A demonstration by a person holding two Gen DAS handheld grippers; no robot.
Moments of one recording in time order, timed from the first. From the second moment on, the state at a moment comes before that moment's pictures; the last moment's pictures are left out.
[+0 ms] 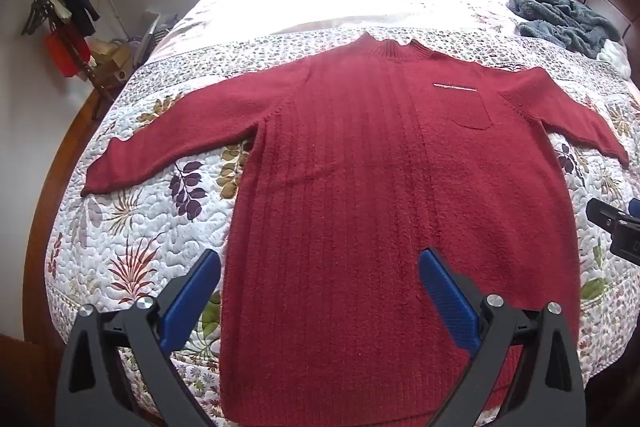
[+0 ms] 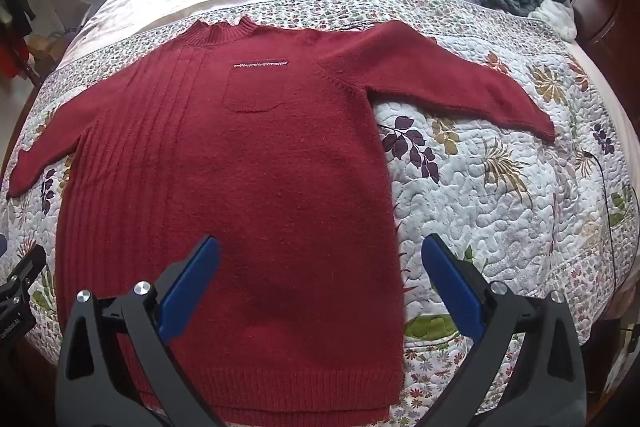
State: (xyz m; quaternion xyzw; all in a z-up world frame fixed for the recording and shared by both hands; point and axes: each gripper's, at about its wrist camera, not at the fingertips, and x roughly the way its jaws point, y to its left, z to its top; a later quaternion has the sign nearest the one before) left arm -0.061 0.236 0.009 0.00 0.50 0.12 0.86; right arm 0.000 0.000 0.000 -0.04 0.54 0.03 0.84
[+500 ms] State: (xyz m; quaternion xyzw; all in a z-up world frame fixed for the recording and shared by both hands) left arm -0.062 0.237 0.010 0.01 0.50 0.12 0.86; right arm 0.004 0.006 0.003 -0.04 0.54 0.03 0.84
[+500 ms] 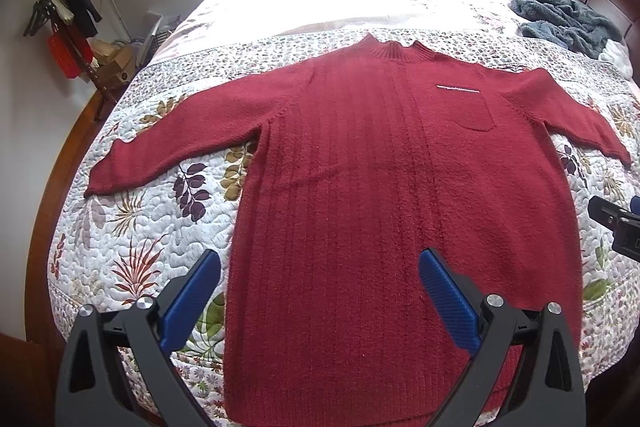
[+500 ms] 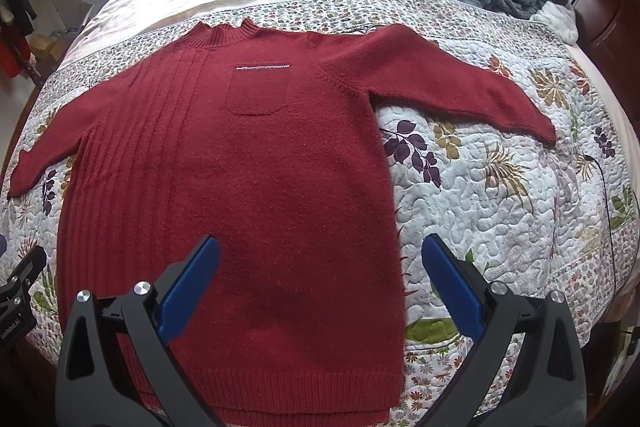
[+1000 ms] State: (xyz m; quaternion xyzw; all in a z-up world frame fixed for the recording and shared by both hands) left arm -0.061 0.238 0.012 0.01 0.50 0.13 0.86; right arm 0.003 0.004 0.004 -0.04 0.53 0.03 0.84
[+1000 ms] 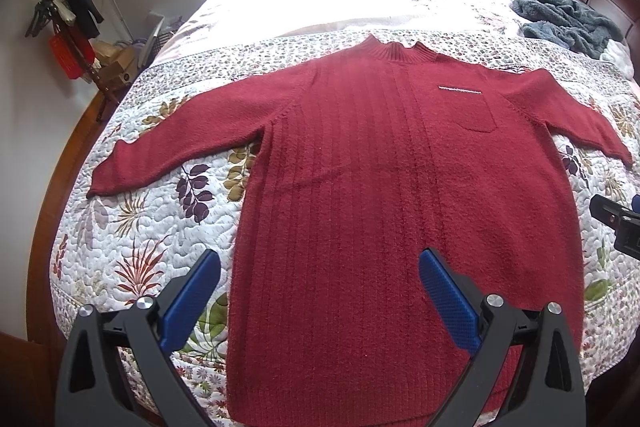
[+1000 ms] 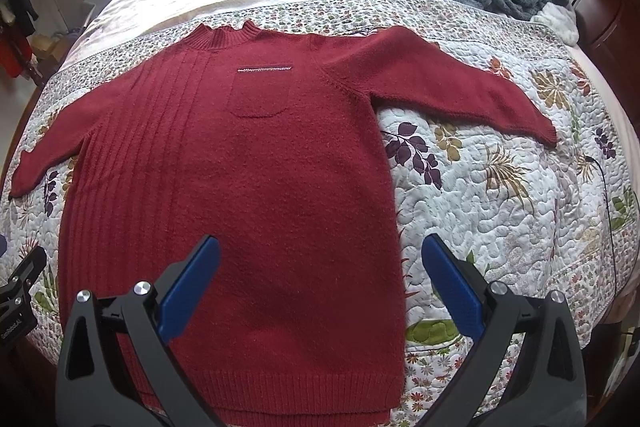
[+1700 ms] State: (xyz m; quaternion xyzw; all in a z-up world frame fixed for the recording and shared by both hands) left arm -0.061 0.239 0.009 0.01 0.50 0.13 0.86; right arm 0.005 0.002 0.000 -0.05 0.55 0.03 0.83
